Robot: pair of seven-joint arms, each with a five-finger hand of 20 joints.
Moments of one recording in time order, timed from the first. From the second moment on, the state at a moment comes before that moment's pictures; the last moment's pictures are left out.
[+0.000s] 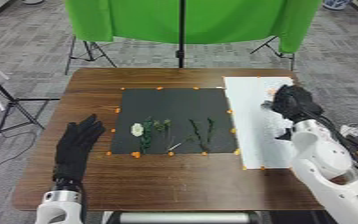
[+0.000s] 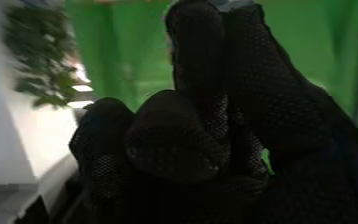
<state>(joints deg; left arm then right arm) 125.9 -75.5 -94.2 -119.6 57.4 6.8 11.6 -87.9 -42.8 67.8 -105.8 -134.3 10.0 28.2</state>
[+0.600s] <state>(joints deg) 123.0 -73.7 -91.3 -117.7 55.7 9.1 16.6 -46.5 -67.0 24.2 -80.4 -125.1 5.4 17.4</state>
